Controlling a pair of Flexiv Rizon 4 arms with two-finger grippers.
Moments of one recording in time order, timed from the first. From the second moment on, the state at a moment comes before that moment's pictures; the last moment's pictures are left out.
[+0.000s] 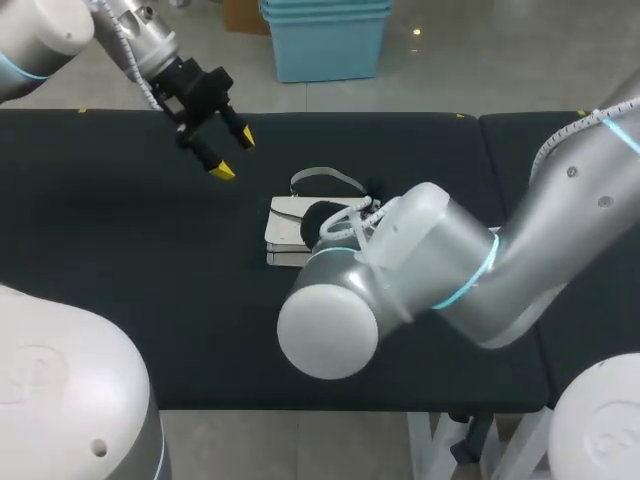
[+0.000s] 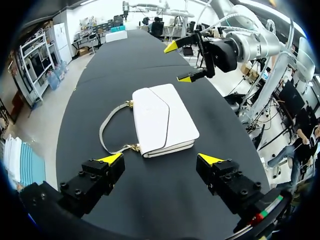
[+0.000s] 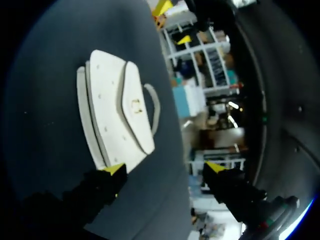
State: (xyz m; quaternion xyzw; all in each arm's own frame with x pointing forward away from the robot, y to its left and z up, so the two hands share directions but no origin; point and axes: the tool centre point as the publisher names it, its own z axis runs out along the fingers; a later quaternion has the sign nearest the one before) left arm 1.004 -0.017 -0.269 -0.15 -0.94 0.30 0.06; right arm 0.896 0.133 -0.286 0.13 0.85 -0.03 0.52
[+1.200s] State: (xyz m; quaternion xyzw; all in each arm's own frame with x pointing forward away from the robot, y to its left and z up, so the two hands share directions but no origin) left arm 0.993 -0.066 -0.281 -0.26 -0.89 0.31 -0.22; right arm 0.894 0.138 -0.332 0.07 0.84 -0.02 0.53
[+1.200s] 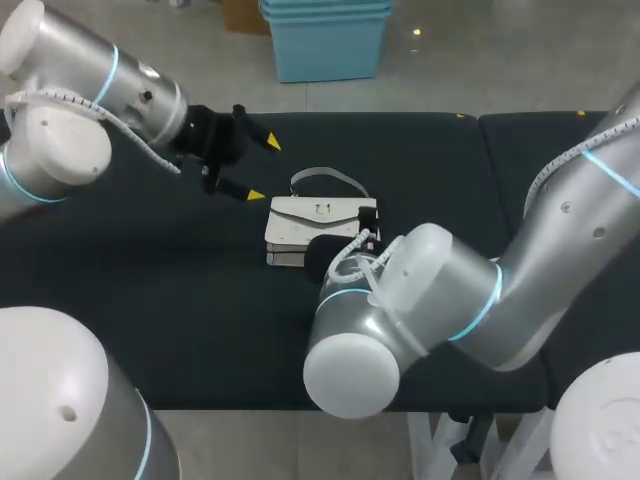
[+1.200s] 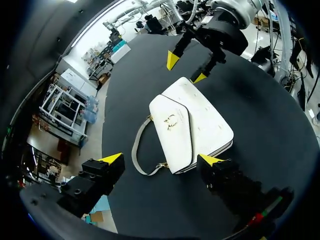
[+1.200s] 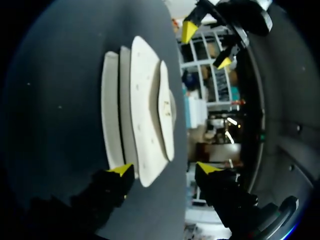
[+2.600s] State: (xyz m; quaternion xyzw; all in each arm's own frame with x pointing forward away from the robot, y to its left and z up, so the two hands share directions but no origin) left arm 0.985 -0.079 -0.282 -0.26 -0.87 0.32 -0.28; right arm 0.903 0.153 -0.366 0.03 0.87 -0.03 0.50
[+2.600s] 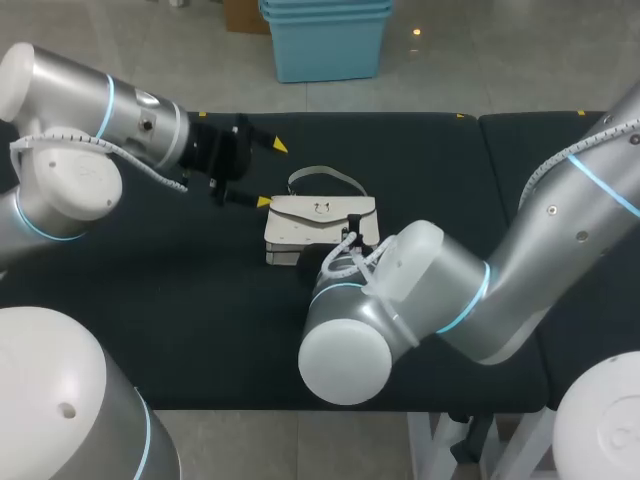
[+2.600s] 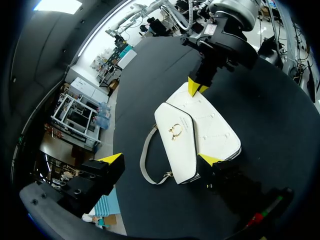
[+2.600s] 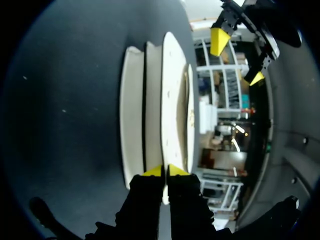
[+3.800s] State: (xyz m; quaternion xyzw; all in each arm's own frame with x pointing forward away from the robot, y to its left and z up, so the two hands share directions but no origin) left arm 0.952 -0.101 -0.321 -0.31 -0.85 0.34 -0.27; right arm 0.904 0.151 -0.363 0.03 0.87 -0.03 0.49
